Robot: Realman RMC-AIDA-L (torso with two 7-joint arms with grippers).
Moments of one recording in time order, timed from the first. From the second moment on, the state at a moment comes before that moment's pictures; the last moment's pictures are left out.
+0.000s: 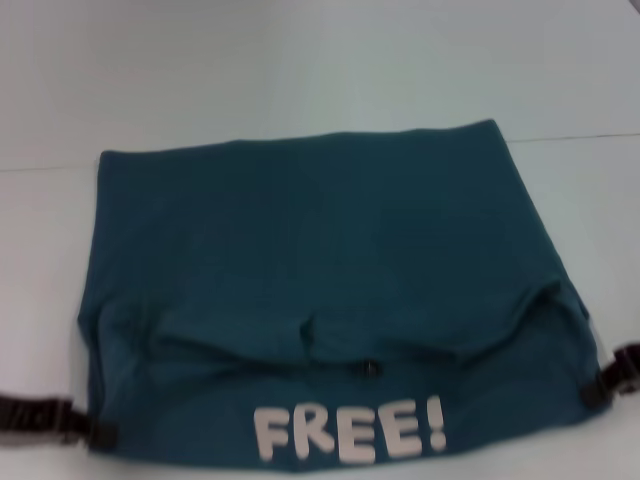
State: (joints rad) left arm -0.50 -2.02 0.73 0.93 2.42 1.72 -2.45; right arm 0.63 1.91 -0.70 -0.81 -2.61 -1.73 2.48
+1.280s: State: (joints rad) left arm -0.68 -1.91 0.45 0.92 2.46 1.95 -2.44; right arm 0.62 1.83 -0.42 -0.81 -2.34 -1.82 2.40
